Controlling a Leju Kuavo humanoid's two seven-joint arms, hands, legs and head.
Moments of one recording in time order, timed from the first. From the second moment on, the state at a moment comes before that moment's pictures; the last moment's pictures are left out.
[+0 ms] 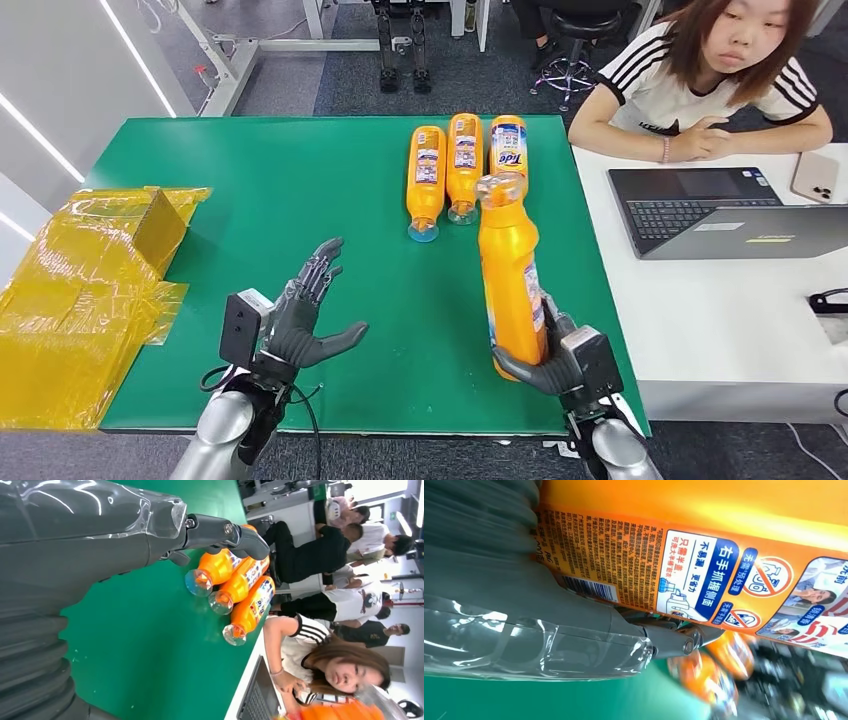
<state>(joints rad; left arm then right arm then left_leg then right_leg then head) -0.18 -0.06 -0.39 -1.39 -0.02 -0.02 -0.45 -0.06 -0.05 0.27 -1.36 0.00 0.04 -0.45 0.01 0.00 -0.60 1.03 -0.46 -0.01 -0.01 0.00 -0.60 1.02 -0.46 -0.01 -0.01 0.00</state>
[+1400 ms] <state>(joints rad) -0.83 -0.14 -0.39 -1.00 0.31 -0.38 -0.19 -0.58 0.16 0.51 -1.09 0.45 -0.14 -0.39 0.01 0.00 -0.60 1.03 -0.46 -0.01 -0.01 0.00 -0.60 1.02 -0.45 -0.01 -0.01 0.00</state>
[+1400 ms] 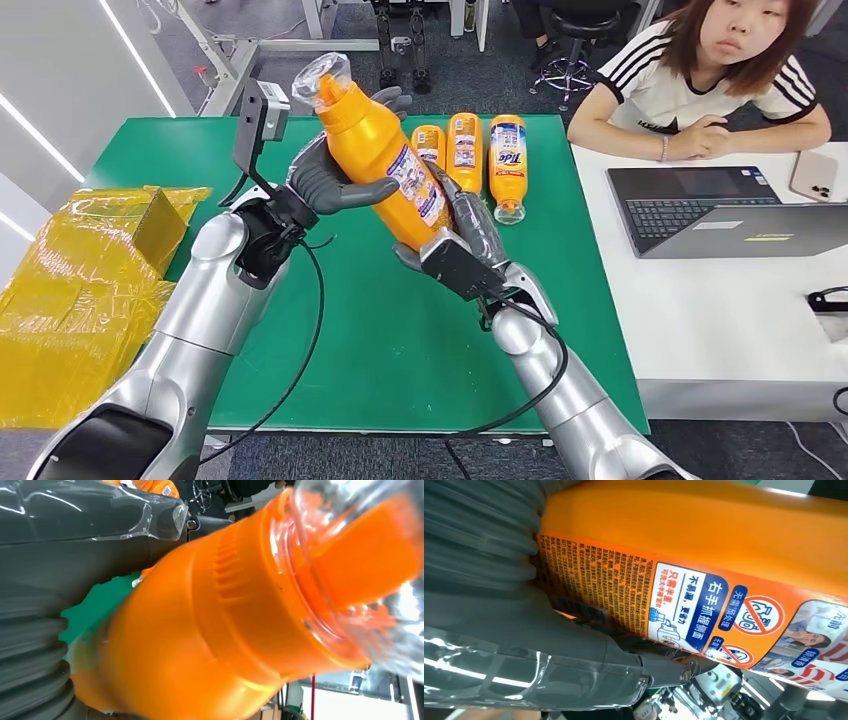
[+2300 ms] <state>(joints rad) -0.81 -0.11 -0.39 -0.96 0.55 -0.39 -0.20 -0.75 0.20 0.58 -0.81 0.49 -0.22 -0.41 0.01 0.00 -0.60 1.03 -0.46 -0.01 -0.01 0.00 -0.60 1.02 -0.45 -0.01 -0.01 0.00</state>
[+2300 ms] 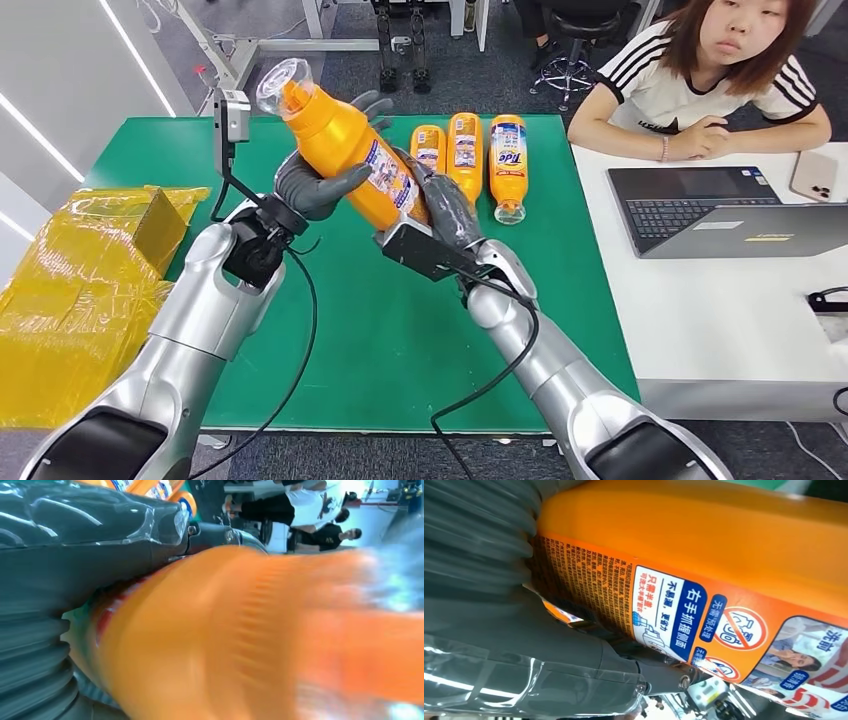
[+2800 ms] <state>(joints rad) -0.81 -0.10 -0.39 -0.98 0.55 -0.39 -0.21 -0.74 0.20 0.58 -0.76 0.49 -0.23 -0.41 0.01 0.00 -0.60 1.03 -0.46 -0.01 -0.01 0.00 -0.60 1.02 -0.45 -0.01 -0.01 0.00</state>
